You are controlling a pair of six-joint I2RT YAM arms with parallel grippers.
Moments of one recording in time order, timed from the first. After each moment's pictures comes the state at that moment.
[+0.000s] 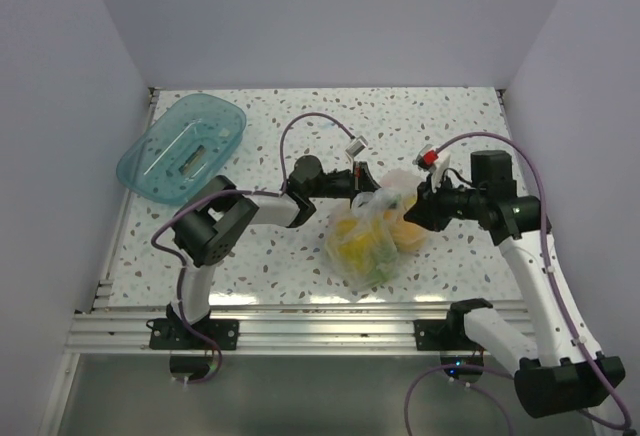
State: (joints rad) left arm -0.76 2.02 1.08 1.15 0.87 -0.91; right arm 0.17 0.95 1.04 -0.93 -0.70 -0.33
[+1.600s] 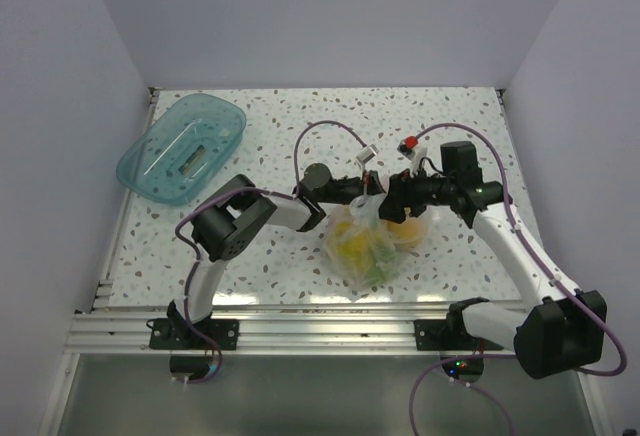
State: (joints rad) left arm -0.81 2.14 1.14 1.28 0.91 -1.02; right arm 0.24 1.16 0.93 -0.57 -0.73 -0.04
